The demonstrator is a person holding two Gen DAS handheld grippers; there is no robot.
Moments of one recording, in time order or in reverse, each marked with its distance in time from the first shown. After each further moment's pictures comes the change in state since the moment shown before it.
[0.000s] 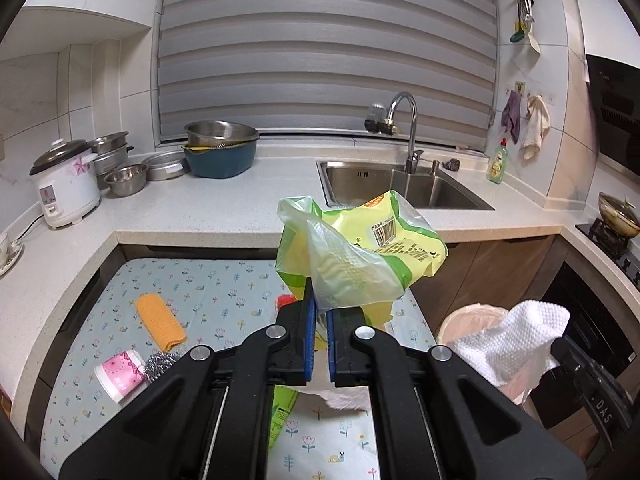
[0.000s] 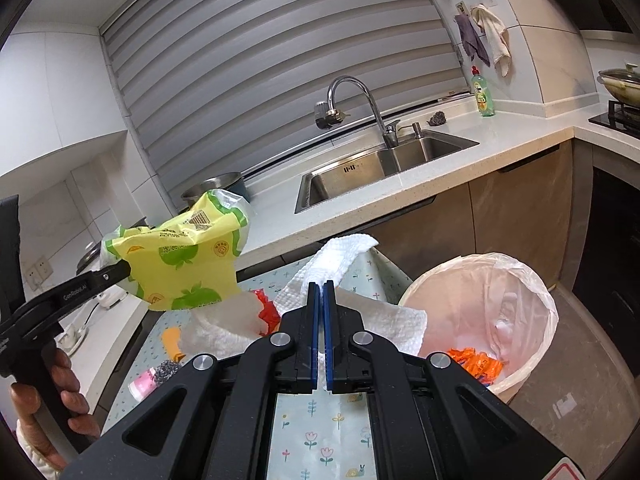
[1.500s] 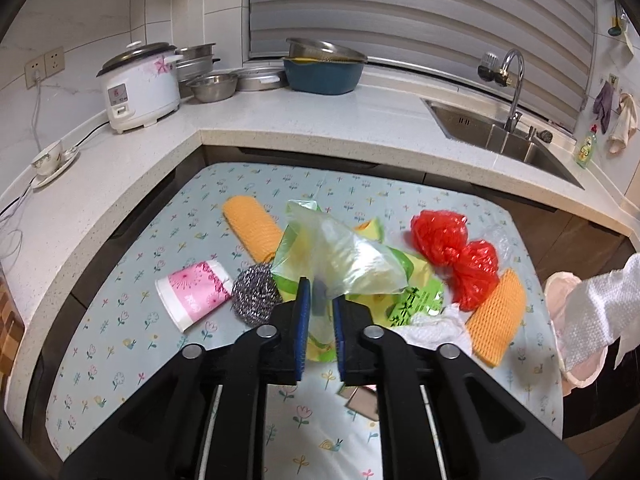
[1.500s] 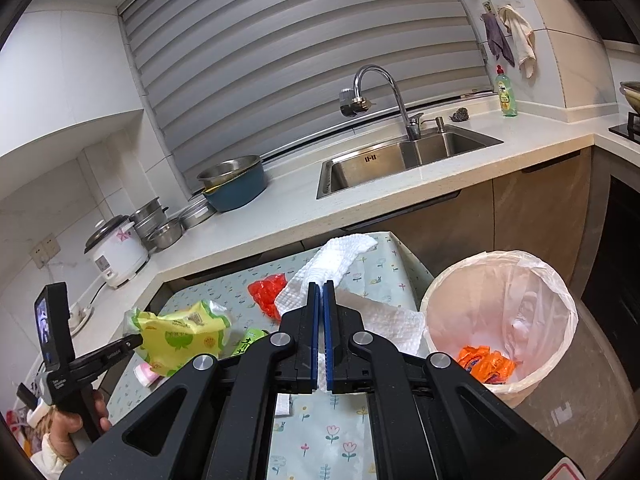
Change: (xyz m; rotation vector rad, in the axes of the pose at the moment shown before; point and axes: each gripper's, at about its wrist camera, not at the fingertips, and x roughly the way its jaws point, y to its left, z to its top) left arm 0.032 0.123 -0.072 -0.171 0.217 0.243; right arm 0.014 0.030 -0.007 -0.061 0.041 0.043
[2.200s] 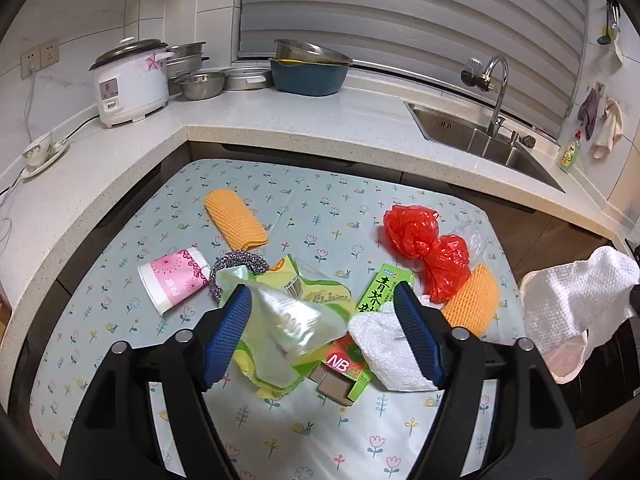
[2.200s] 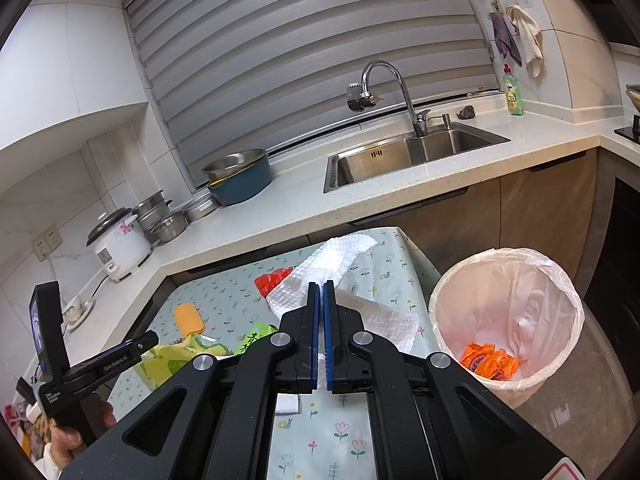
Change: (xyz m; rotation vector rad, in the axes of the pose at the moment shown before) left arm -0.020 -0.014 -0.010 -0.021 -0.021 -0.070; right arm 0.004 0.011 -0.005 -0.008 0.013 0.008
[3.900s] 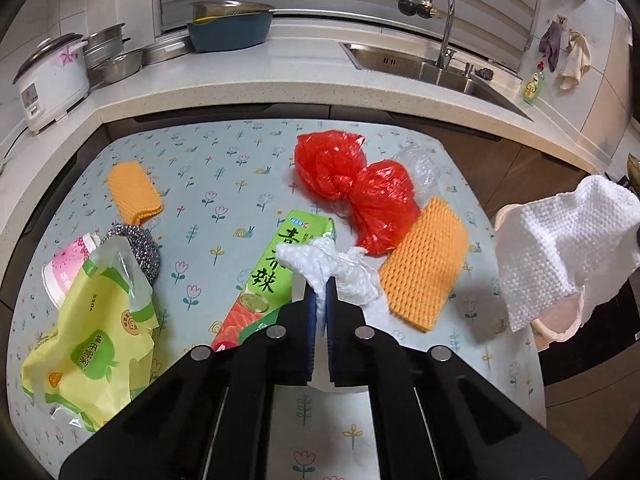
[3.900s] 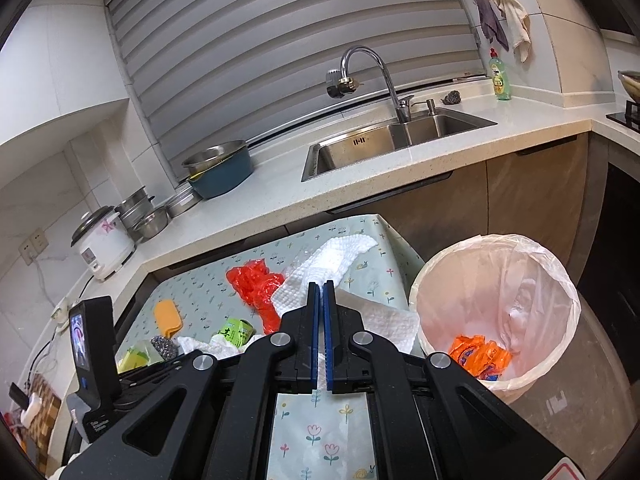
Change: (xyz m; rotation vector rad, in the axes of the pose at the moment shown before) left arm 0.065 -0.080 -0.028 0.154 0.146 -0.133; right arm 0.020 -0.027 -0.003 0.025 0.032 -0.045
